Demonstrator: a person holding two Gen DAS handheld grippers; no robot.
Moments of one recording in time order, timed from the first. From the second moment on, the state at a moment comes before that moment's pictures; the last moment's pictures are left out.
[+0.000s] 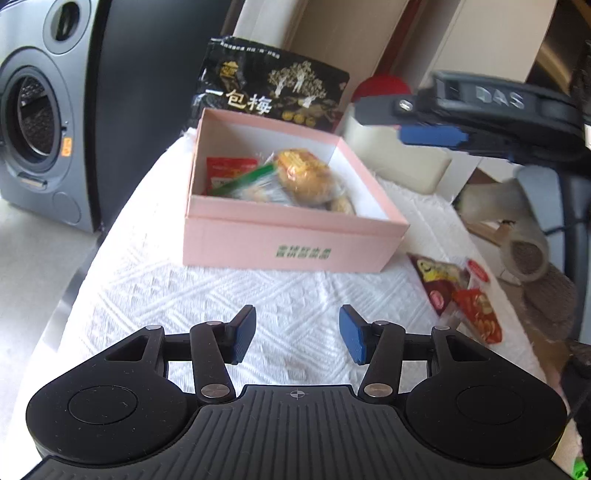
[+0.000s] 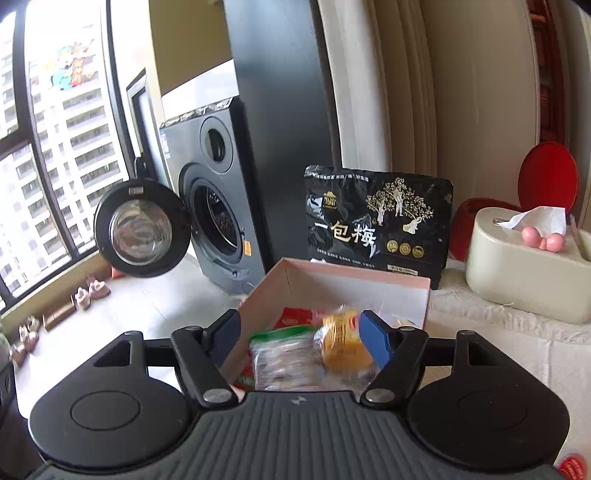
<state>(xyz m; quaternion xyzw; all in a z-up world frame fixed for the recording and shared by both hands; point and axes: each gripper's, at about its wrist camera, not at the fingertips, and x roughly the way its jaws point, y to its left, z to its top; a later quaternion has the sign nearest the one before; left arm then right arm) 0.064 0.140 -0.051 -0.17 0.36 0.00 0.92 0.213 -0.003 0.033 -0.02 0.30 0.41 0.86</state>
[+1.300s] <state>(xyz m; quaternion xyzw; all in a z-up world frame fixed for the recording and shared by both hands) 0.082 0.029 -0.073 -0.07 0.40 -0.06 0.91 0.164 -0.196 -0.059 -0.02 0.33 0.21 0.92</state>
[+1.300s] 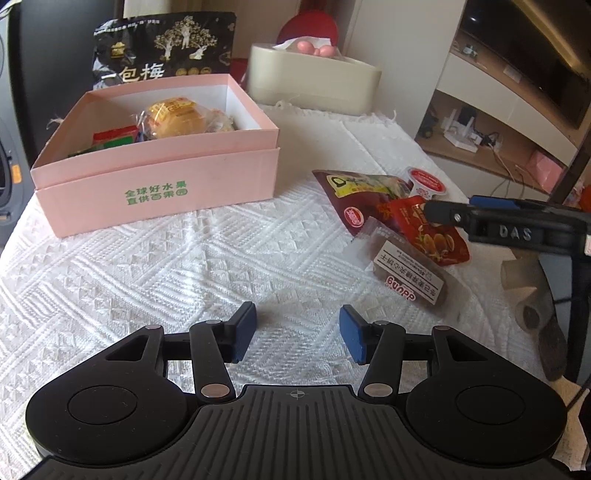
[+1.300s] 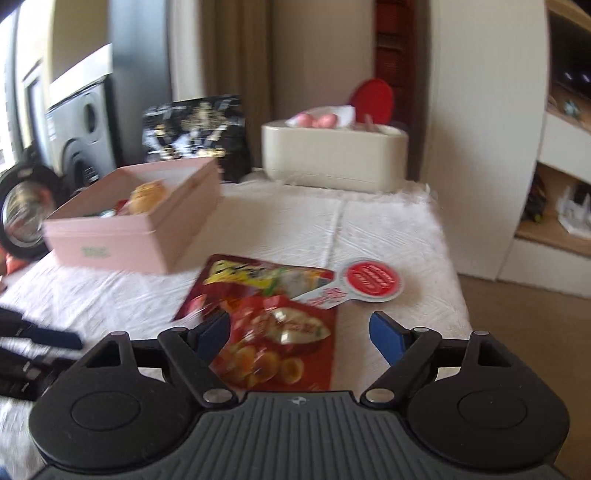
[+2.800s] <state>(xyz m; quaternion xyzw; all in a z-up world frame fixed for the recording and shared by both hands) 0.076 0.097 -0.060 -0.16 0.38 0.01 0.91 0.141 -0.137 -0.033 -0.01 0.34 0.41 0.84</state>
